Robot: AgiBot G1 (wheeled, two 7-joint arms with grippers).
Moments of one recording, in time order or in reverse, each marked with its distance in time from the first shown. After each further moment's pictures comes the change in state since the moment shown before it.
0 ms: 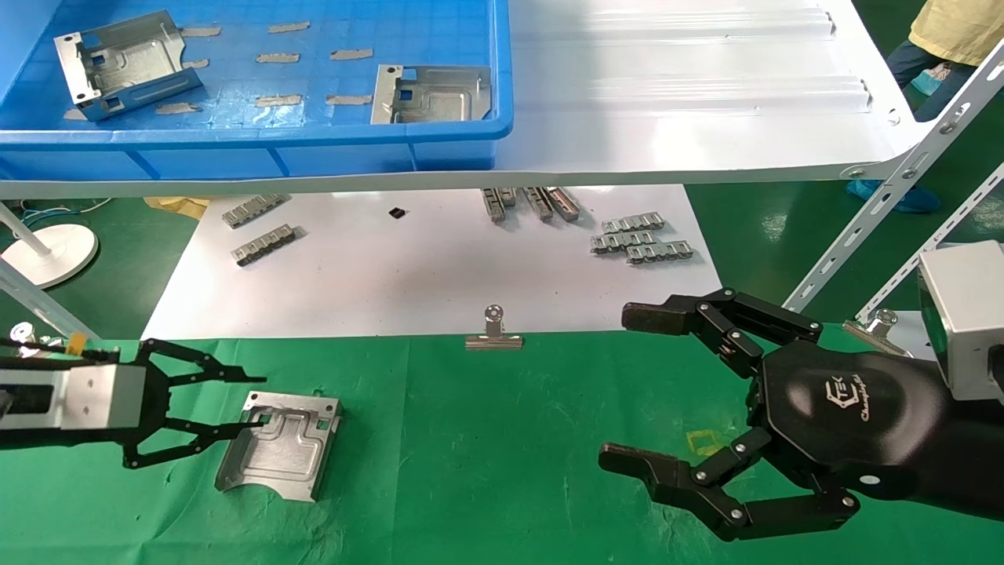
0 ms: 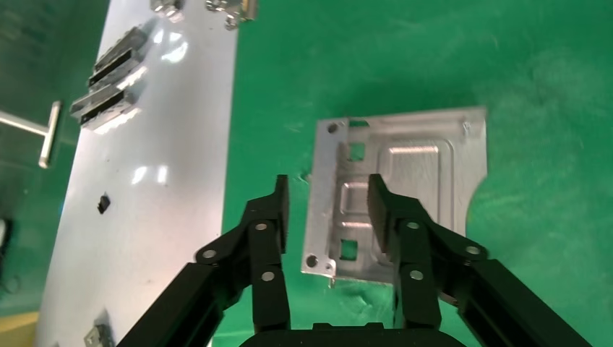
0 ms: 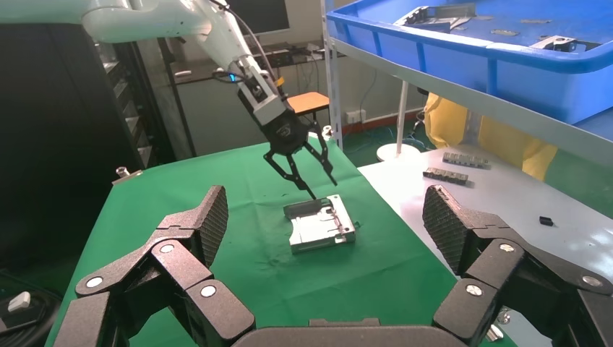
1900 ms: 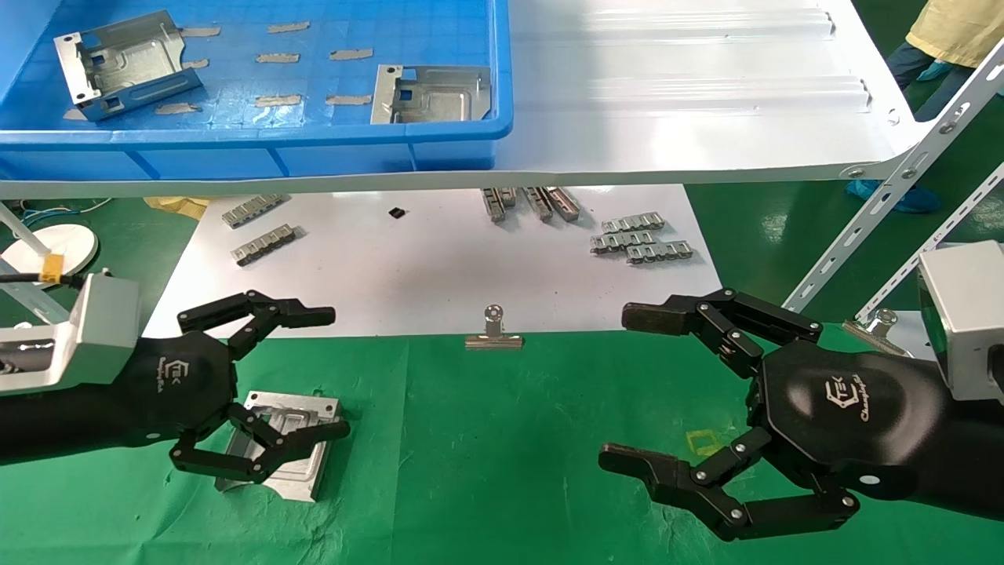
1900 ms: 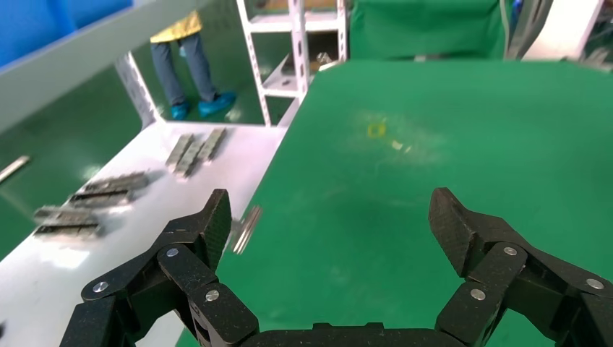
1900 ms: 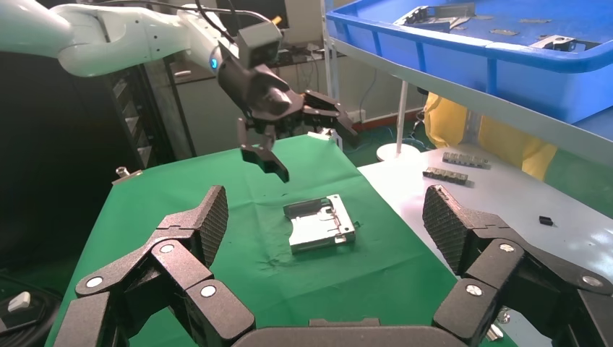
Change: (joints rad) left arm 0.383 -0.093 -0.342 -0.645 -0.301 -0.048 -0.696; right arm 0.000 0.000 0.000 0.000 0.000 0.000 0.000
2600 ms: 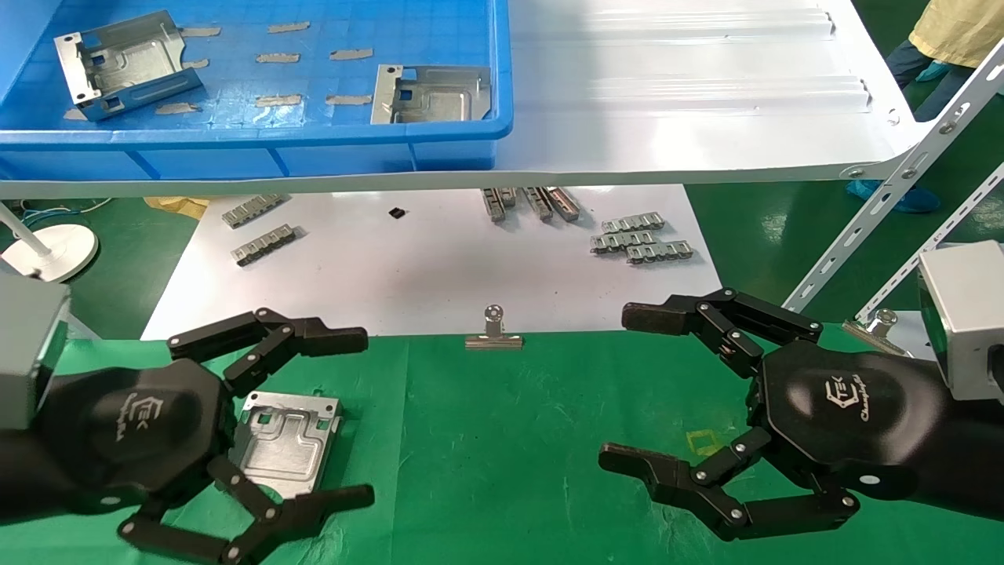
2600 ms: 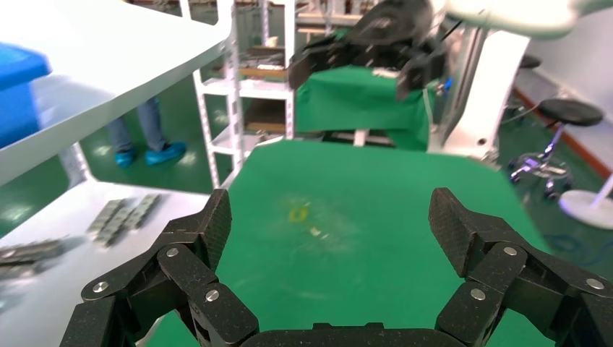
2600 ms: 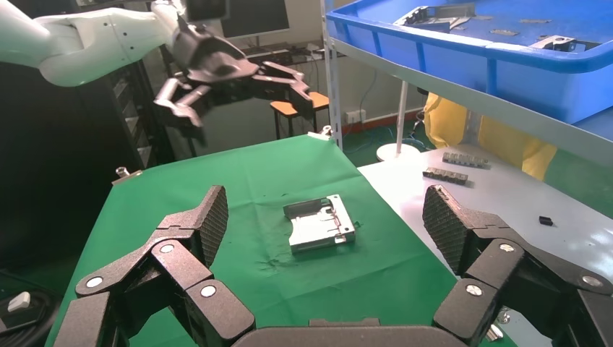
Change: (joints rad) left arm 0.197 -0.053 -0.194 -0.369 -0.115 -0.036 -0.293; right arm 0.000 0.000 0.000 0.000 0.000 0.000 0.000
